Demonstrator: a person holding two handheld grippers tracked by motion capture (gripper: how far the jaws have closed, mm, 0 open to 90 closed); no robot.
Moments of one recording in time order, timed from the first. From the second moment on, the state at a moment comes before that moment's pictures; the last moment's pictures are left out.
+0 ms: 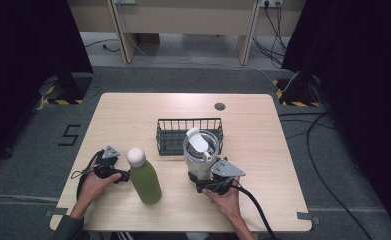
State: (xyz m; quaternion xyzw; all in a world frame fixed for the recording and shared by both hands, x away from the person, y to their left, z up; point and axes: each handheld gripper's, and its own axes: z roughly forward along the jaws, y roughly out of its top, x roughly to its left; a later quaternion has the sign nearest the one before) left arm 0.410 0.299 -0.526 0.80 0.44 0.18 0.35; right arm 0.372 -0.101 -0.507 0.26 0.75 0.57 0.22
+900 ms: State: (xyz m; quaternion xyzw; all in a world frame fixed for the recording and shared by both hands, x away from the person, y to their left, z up) left arm 0.410 0.299 -0.526 0.80 0.44 0.18 0.35; right arm 0.375 -0.099 -0.510 0.27 0.74 0.58 0.21
